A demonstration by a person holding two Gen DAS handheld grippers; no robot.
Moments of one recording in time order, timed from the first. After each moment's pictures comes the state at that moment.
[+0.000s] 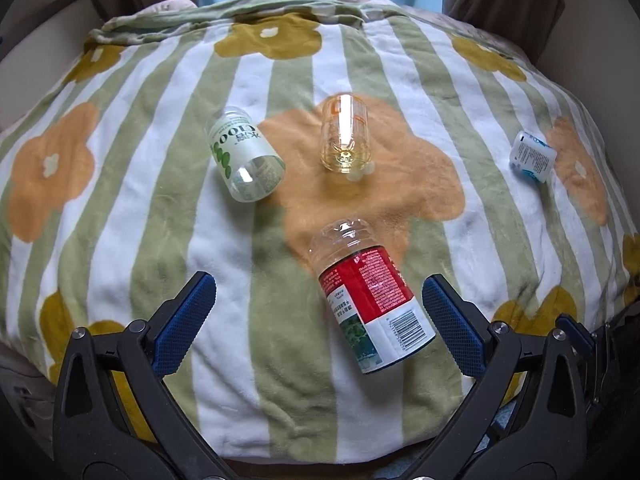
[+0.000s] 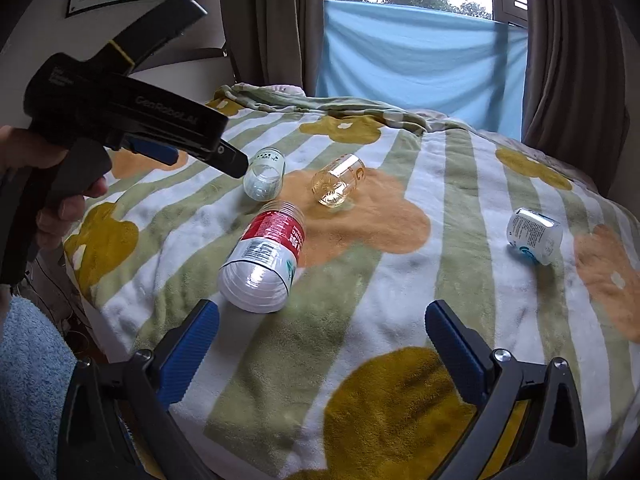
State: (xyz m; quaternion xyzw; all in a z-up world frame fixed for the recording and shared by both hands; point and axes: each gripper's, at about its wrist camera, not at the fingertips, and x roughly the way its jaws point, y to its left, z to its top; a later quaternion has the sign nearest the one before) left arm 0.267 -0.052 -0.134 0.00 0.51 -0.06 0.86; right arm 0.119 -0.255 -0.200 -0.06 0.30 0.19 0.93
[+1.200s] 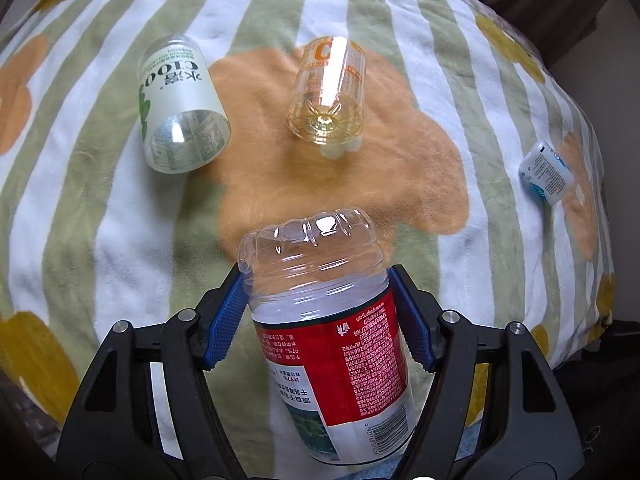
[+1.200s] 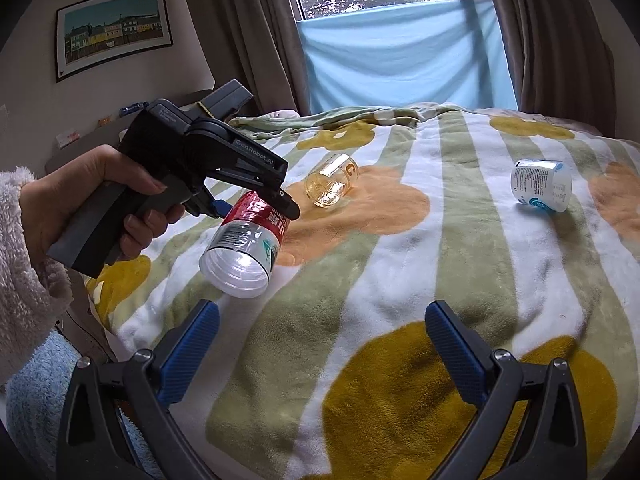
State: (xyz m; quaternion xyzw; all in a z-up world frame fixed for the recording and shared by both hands) left arm 0.321 -0.064 -0.180 -0.08 0.57 -0.07 0.81; right arm 0.121 -0.295 -0.229 0.04 0.28 0.22 0.93
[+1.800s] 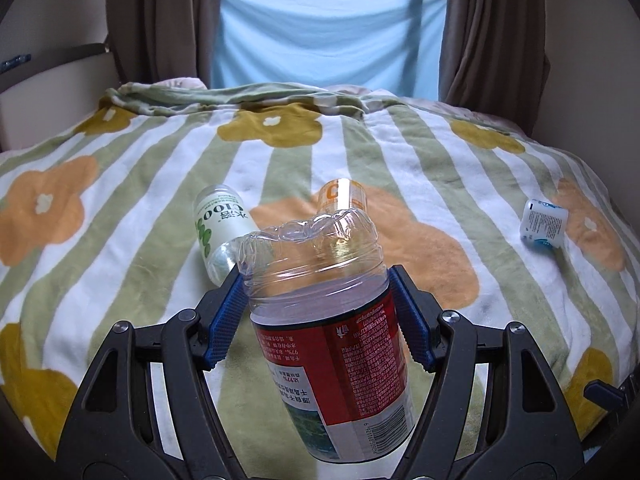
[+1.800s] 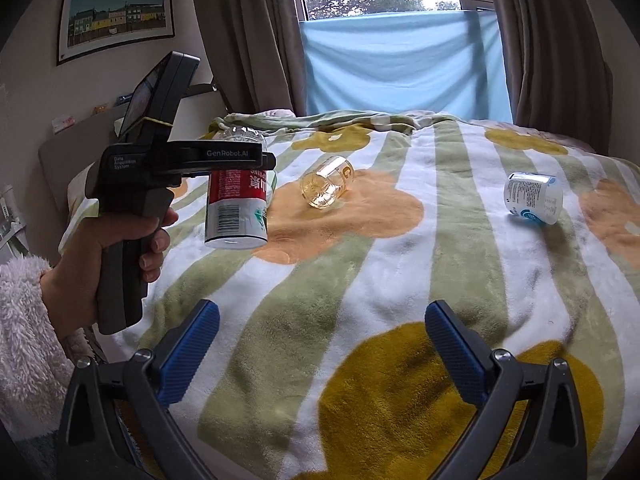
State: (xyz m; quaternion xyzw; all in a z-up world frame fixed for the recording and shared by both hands) left arm 0.271 -0.062 -0.160 -0.01 0.31 -0.04 0.95; right arm 0.115 -0.287 -0.227 0.01 0.28 0.20 0.94
